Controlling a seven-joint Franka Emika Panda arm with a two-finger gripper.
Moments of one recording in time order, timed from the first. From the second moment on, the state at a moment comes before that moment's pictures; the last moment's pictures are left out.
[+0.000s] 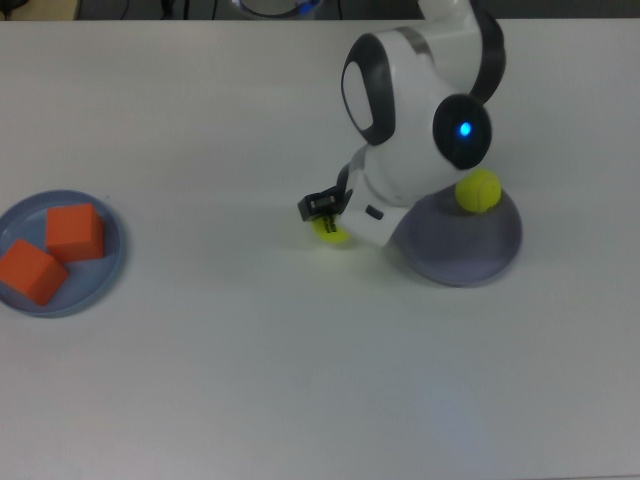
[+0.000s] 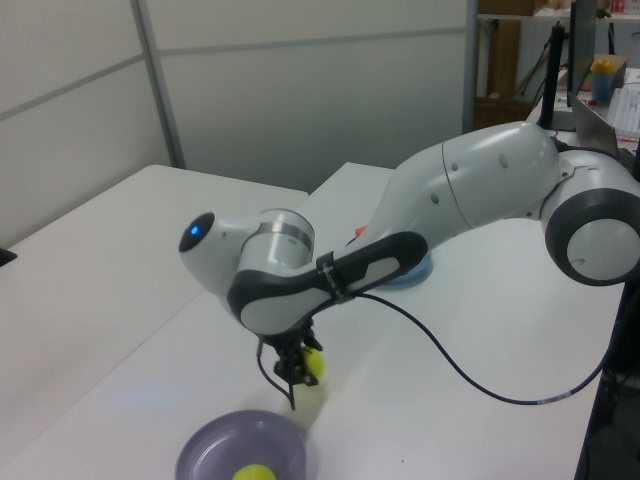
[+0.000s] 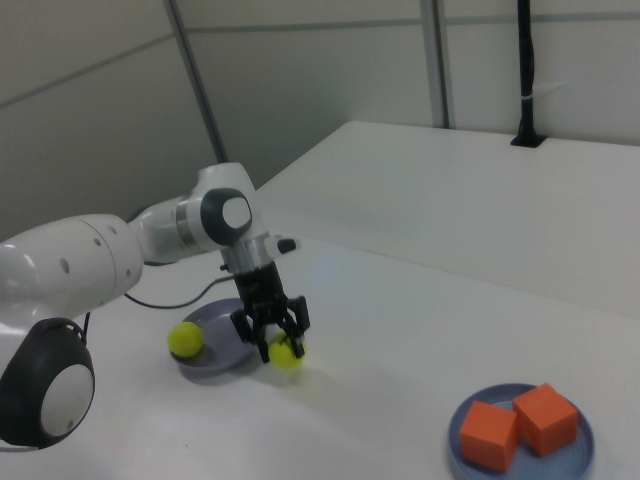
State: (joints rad) arm 0.33 0.64 0.19 -1.32 -0.37 1.63 0.01
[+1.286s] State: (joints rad) arm 0.21 0.35 0.31 -1.26 -0.28 1.43 -0.03
